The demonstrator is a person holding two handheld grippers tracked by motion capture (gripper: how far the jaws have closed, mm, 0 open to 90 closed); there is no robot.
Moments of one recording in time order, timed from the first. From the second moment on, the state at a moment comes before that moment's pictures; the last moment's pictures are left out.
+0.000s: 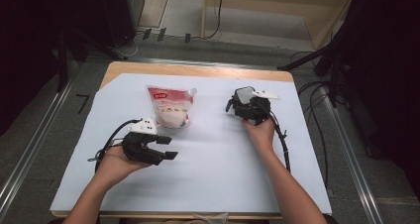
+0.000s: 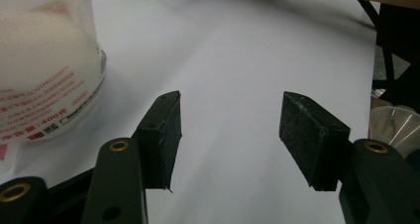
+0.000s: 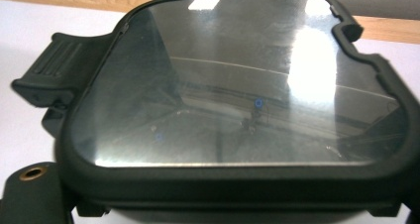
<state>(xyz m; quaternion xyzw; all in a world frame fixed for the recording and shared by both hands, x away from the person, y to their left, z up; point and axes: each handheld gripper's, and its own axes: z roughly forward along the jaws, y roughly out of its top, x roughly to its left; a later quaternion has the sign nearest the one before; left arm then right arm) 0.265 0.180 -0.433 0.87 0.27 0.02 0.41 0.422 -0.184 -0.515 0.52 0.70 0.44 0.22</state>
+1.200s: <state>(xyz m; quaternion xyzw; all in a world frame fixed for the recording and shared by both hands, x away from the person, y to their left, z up) 0.277 0.167 -0.436 0.87 0.27 0.00 0.42 0.398 -0.186 -0.480 0.47 0.72 0.46 0.21</state>
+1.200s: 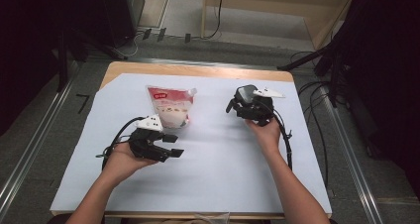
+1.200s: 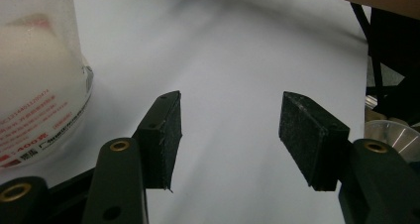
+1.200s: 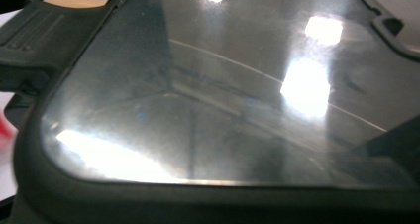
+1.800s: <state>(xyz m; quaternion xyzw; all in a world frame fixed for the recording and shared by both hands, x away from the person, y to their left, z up) 0.289 0.160 -0.437 0.86 0.28 0.00 0.42 0.333 -0.182 -0.460 0.41 0.76 0.47 0.17</state>
